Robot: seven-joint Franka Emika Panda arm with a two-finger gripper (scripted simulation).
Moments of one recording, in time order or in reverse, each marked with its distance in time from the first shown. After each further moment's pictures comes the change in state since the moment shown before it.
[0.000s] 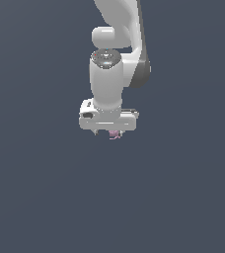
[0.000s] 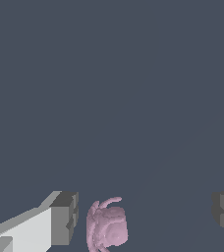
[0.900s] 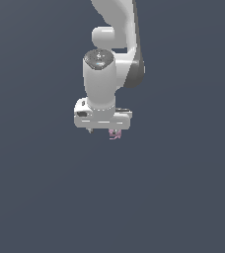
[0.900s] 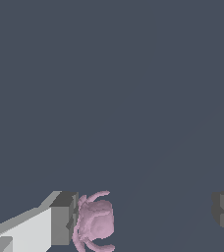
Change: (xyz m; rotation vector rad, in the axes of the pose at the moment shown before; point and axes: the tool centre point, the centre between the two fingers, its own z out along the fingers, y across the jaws) arm -0.010 0.022 0.003 -0.017 -0.022 0.007
